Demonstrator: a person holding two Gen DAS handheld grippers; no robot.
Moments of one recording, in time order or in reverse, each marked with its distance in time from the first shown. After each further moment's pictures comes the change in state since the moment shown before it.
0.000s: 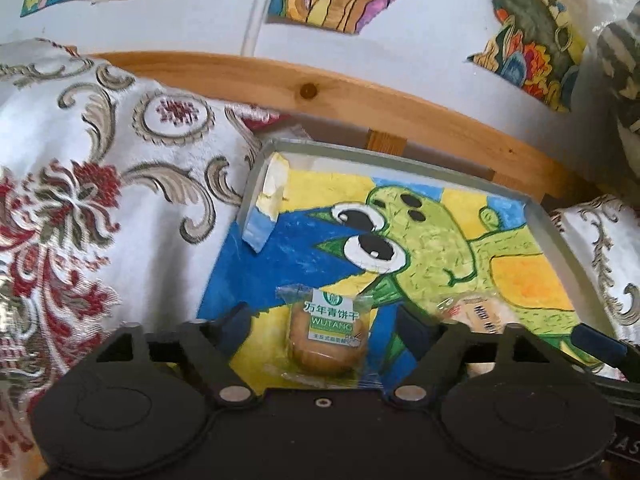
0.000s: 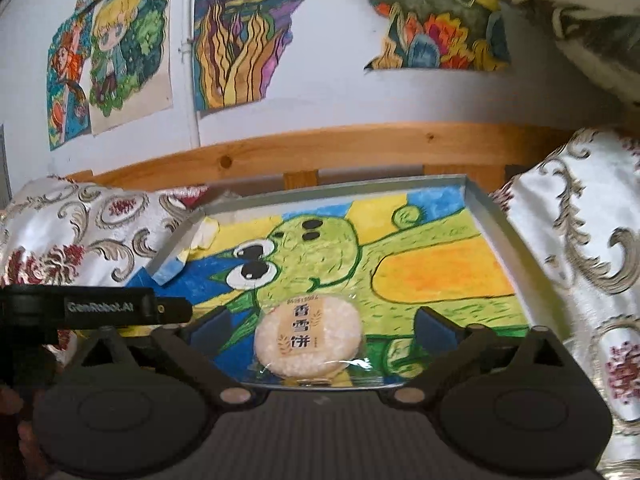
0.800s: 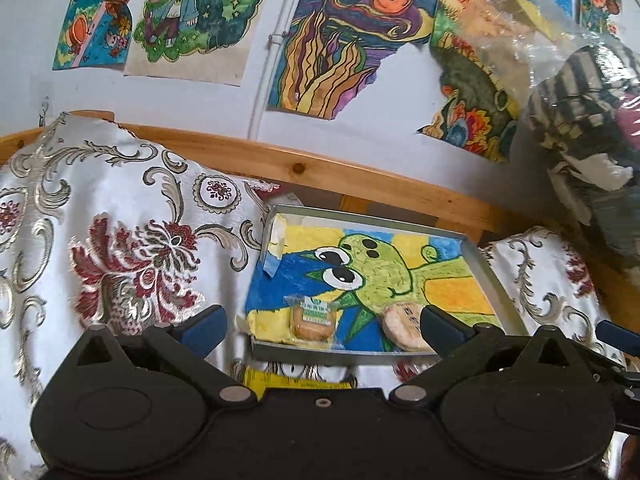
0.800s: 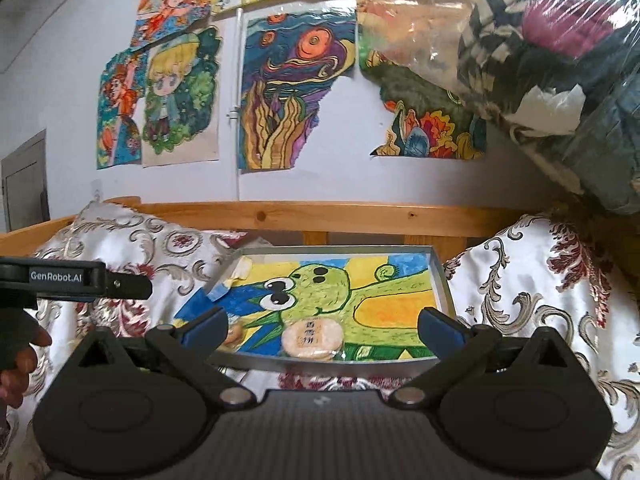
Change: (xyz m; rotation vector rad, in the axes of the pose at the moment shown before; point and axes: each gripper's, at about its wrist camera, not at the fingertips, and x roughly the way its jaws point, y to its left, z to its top) left arm -0.159 -0.003 -0.014 0.022 -0.127 -0.046; right arm -0.154 0.005 0.014 -0.104 -0.105 0.019
